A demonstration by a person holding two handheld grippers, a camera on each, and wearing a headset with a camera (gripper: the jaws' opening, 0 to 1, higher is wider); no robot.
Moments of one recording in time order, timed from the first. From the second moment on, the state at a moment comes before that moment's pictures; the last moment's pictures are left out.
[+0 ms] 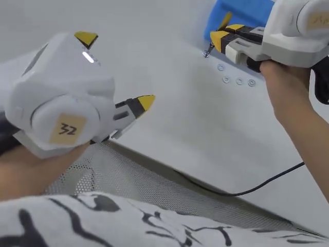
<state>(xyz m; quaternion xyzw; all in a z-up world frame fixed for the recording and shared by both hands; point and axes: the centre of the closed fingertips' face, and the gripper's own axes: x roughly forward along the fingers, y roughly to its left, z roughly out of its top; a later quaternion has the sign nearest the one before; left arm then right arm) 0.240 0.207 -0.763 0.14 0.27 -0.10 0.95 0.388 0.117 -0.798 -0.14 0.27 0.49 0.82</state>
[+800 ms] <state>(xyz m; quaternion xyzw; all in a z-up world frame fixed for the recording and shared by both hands) 0.240 0.212 -0.760 0.14 0.26 -0.09 0.95 0.388 0.120 -0.745 -0.10 0.24 0.50 0.83</state>
